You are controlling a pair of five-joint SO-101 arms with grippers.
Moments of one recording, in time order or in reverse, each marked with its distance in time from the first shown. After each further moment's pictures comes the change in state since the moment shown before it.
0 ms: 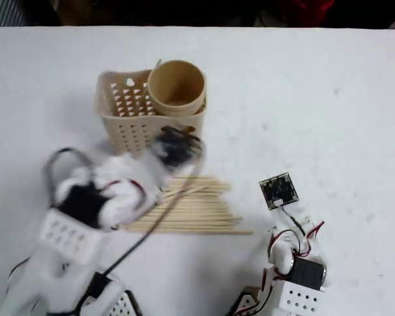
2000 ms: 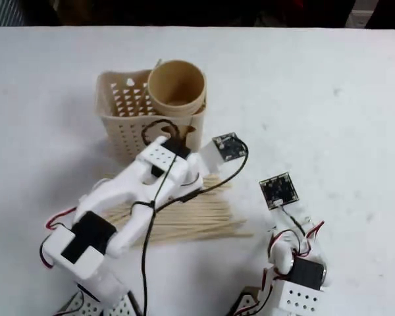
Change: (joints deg) left arm 6.1 59.1 -13.7 -19.3 -1.6; right arm 0.0 0.0 0.0 0.0 0.0
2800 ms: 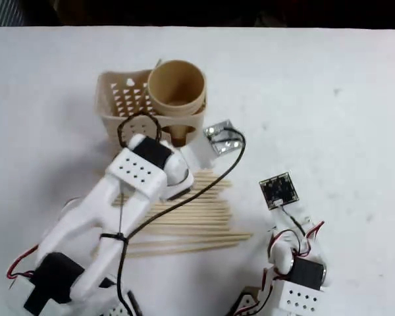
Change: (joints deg) left arm -0.3 -23.3 3.0 12.6 0.0; right arm 0.0 0.0 0.0 0.0 0.0
